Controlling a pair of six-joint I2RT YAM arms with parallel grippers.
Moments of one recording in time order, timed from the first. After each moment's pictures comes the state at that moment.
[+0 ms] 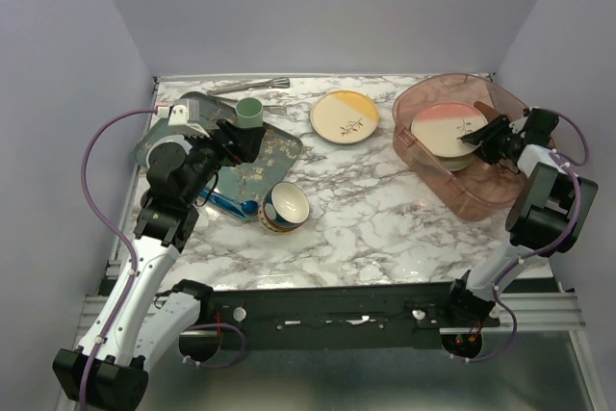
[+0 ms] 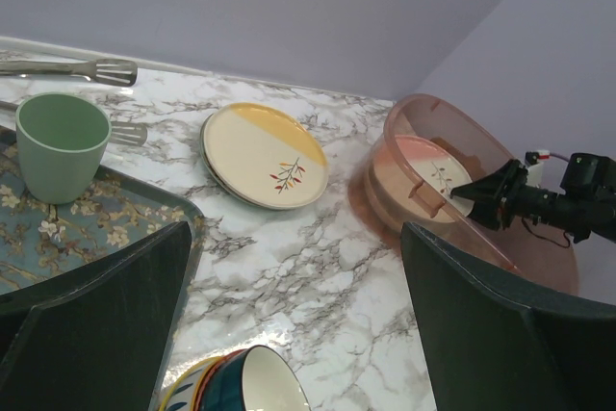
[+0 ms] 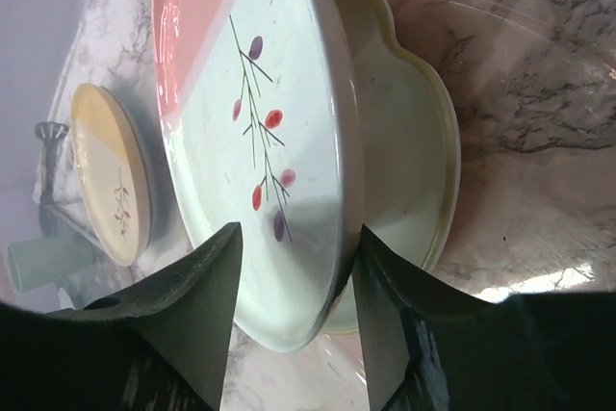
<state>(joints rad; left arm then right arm) -0.28 0.80 0.82 0.02 0.17 -0.54 -0.46 1.78 1.14 -0.13 -0.56 0.52</state>
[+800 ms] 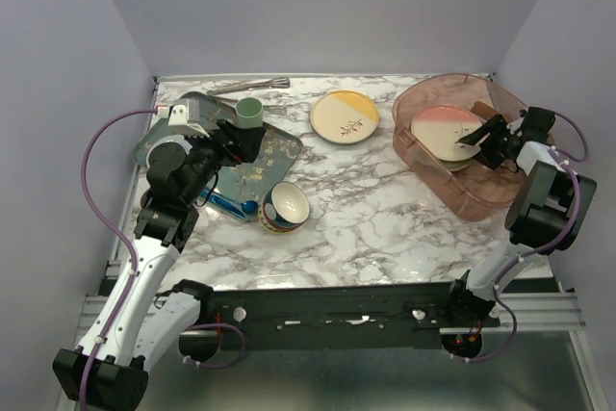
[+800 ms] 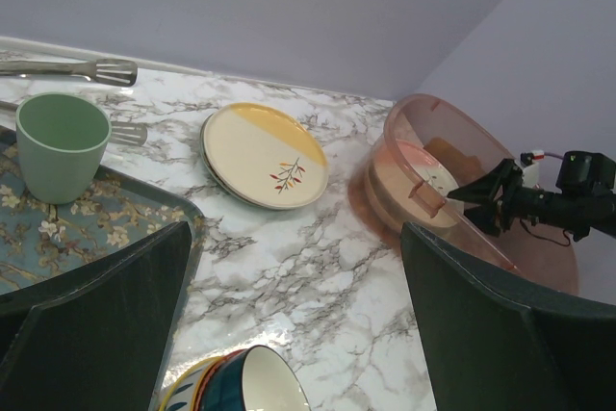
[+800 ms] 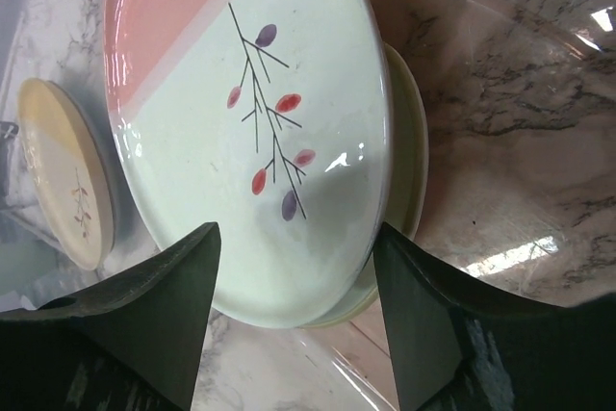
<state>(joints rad) -0.28 0.80 0.82 0.02 0.17 -0.54 -0.44 1.80 1.17 -0.22 -0.49 0.47</state>
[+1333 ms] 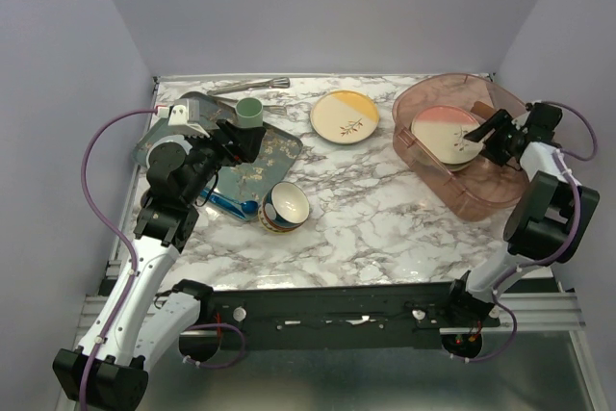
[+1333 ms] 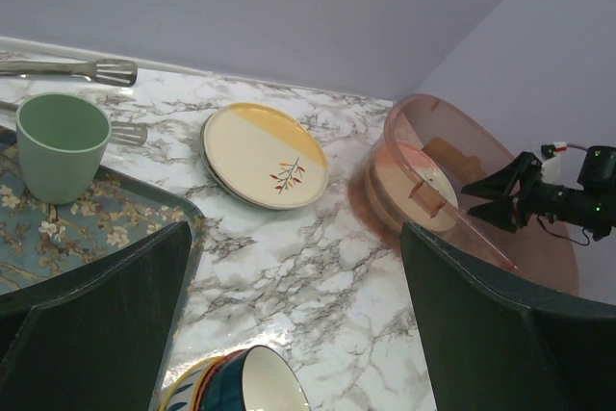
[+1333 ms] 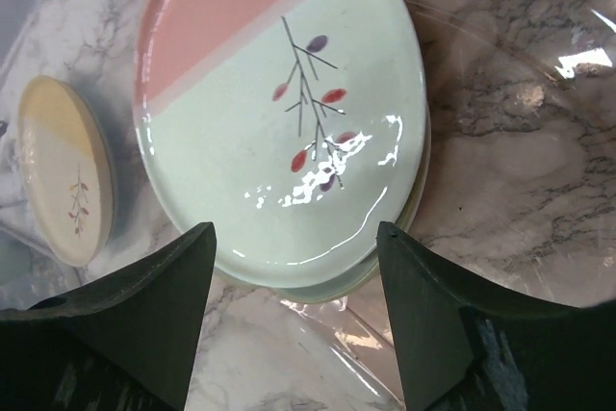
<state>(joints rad) -0.28 0.80 0.82 0.02 0.17 -0.54 -0.44 1.72 1.17 -0.26 -0.43 0.41</state>
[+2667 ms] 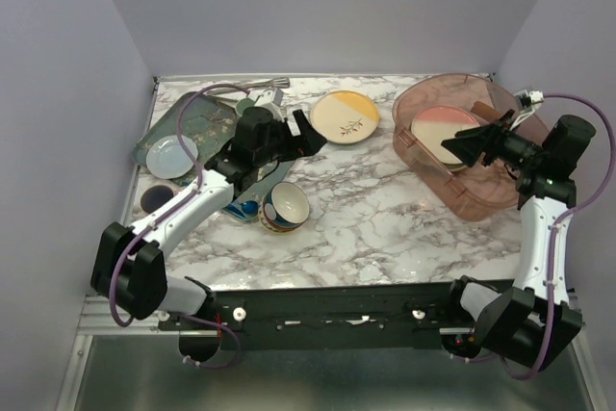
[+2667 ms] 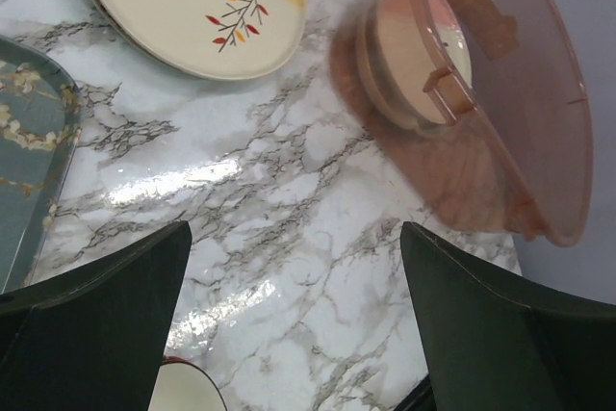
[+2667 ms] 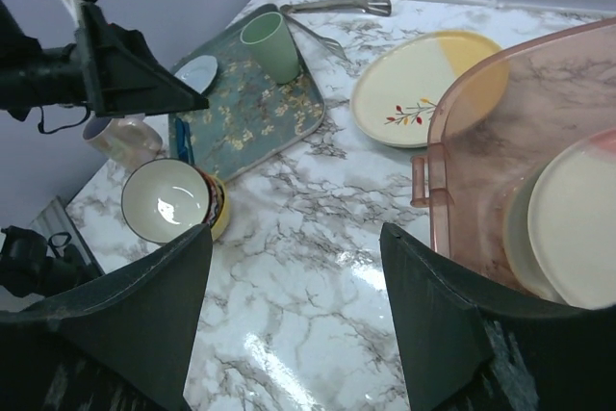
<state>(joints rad) -0.52 1.35 1.02 -0.01 0.15 -0.69 -0.44 1.06 0.97 -0.18 -1.23 0.16</state>
